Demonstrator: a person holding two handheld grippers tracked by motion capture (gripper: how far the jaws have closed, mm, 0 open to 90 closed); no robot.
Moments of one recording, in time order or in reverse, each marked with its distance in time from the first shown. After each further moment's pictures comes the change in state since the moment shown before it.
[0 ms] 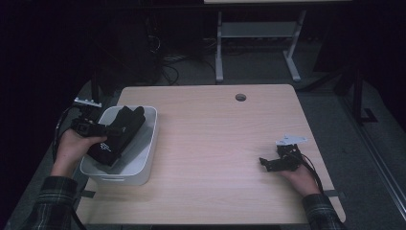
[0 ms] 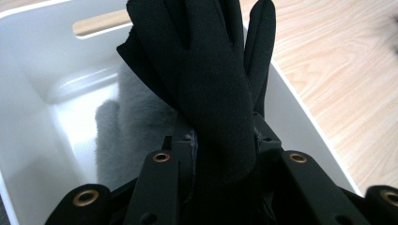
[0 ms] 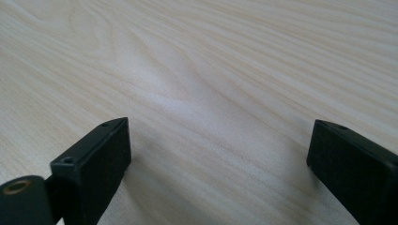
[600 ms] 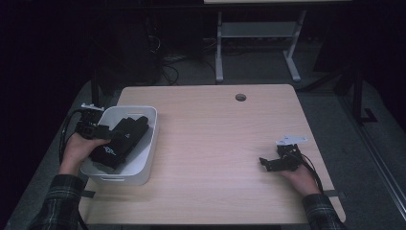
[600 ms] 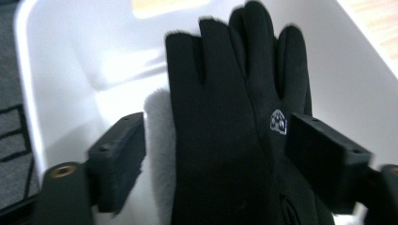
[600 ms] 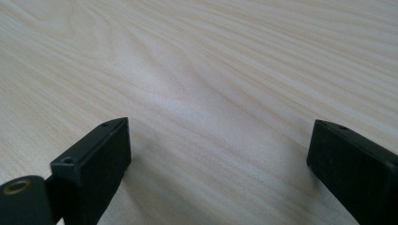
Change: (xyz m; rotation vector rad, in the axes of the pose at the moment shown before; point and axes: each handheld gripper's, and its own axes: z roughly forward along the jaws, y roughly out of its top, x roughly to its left) left arm 0.022 -0.011 0.023 -0.015 0.163 -0.019; right arm 0.000 0.000 0.000 0.000 -0.002 0.001
